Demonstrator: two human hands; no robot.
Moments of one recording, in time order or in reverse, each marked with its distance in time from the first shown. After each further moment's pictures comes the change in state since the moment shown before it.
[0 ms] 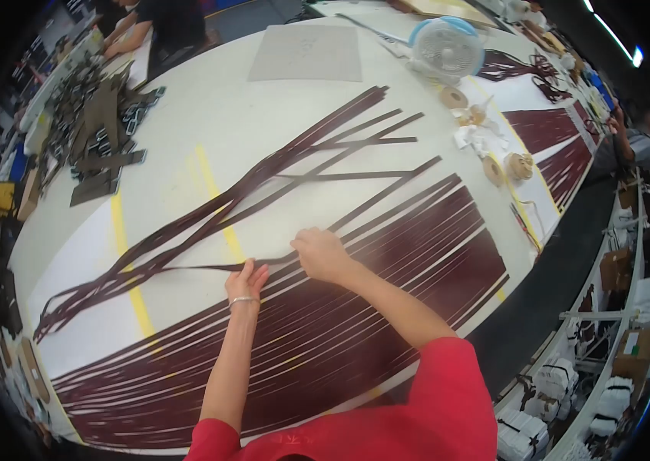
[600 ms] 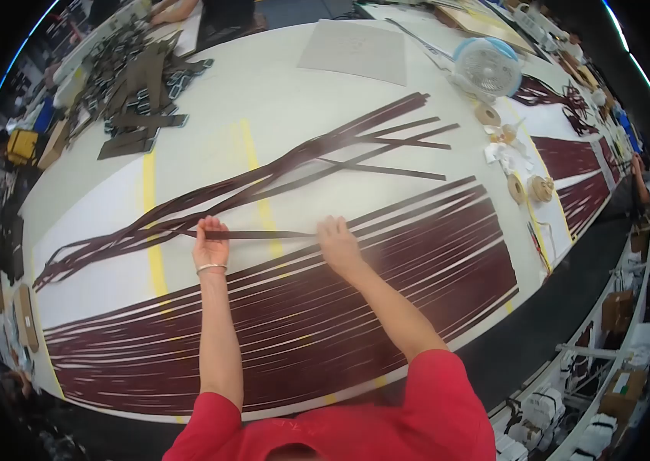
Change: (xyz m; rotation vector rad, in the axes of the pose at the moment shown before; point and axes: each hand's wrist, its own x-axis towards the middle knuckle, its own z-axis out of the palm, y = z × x) left_hand 0.070 0.068 -0.107 -0.727 -0.444 0.210; right_hand -0.011 -0.010 0.066 -0.338 0.155 0.012
